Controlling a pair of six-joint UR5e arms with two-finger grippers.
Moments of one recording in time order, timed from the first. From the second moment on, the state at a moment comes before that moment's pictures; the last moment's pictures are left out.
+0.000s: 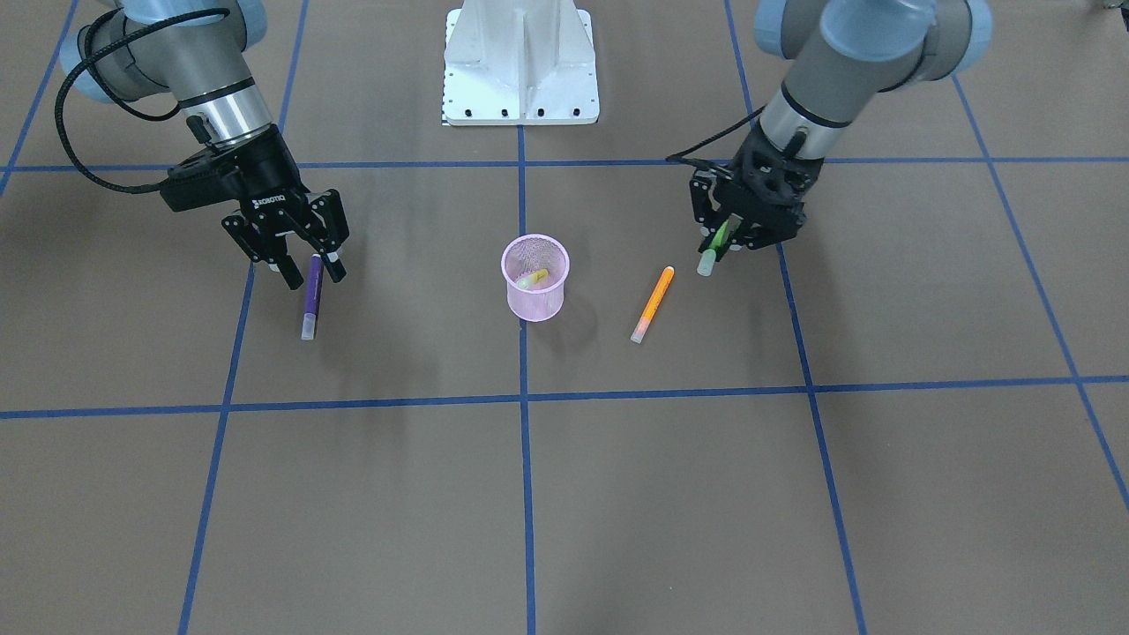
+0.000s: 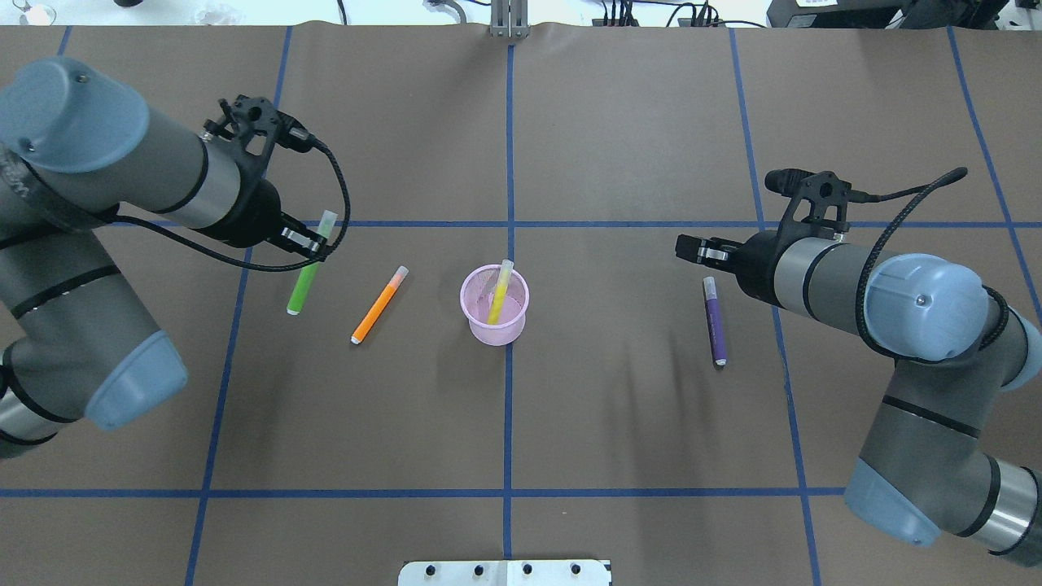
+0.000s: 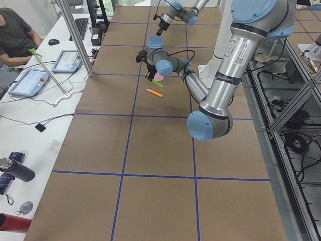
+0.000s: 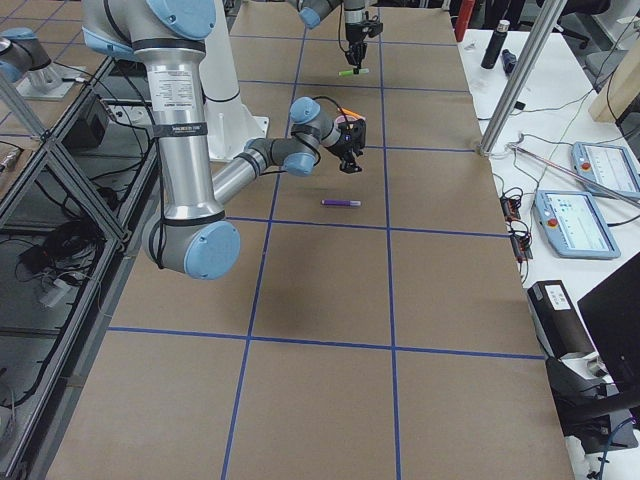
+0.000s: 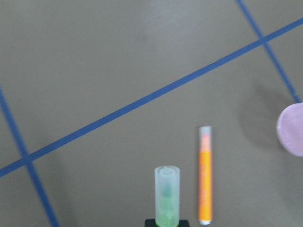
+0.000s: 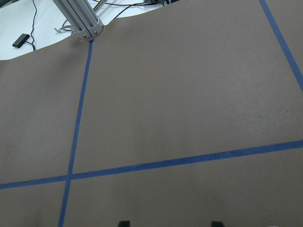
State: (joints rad) left arm -0.72 -2.01 -1.93 -1.75 -2.02 -0.63; right arm 0.57 -1.45 1.95 -0.92 1.51 1.35
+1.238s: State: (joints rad) left arm -0.36 -2.13 -1.82 -2.12 -1.22 -0.69; right arm 0.67 -1.49 1.86 -0.79 1.64 1.28
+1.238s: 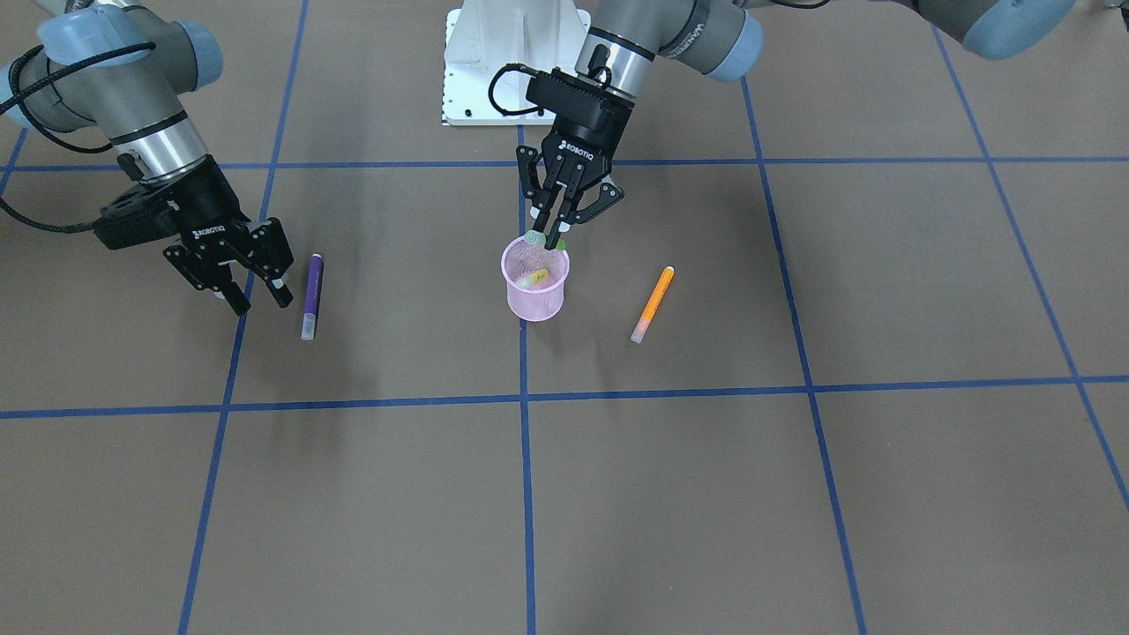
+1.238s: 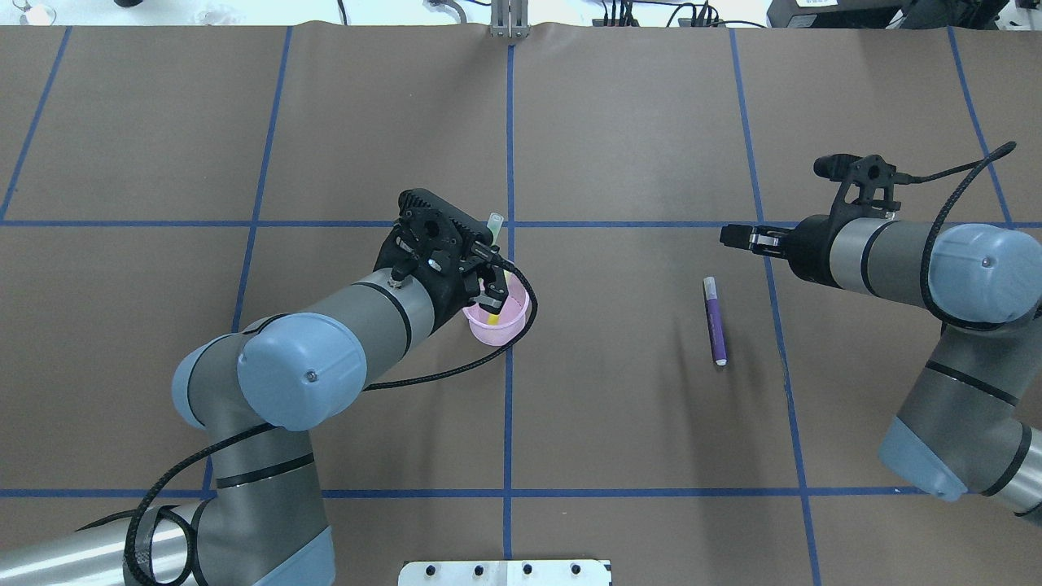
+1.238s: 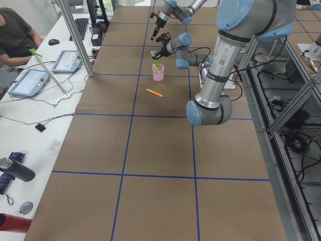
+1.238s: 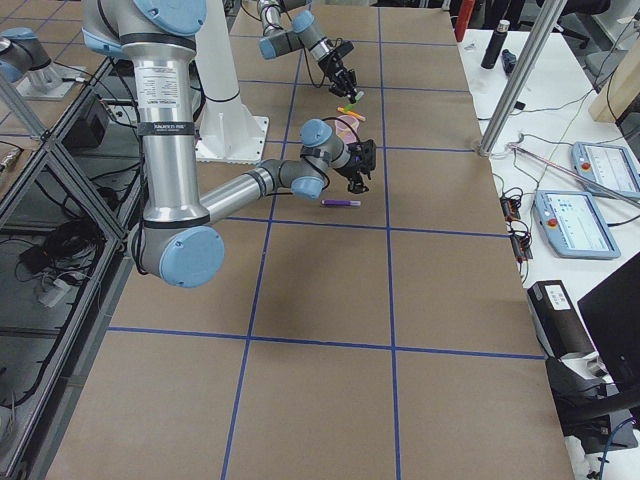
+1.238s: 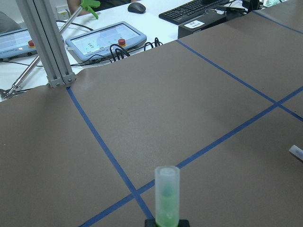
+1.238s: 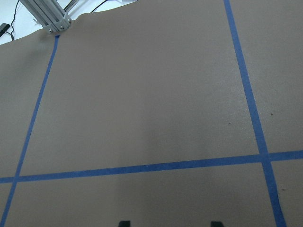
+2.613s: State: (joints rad) left arm -0.38 -2.13 -1.79 -2.19 -1.21 -0.87; right arm 0.67 -1.46 1.80 -0.90 1.70 1.28
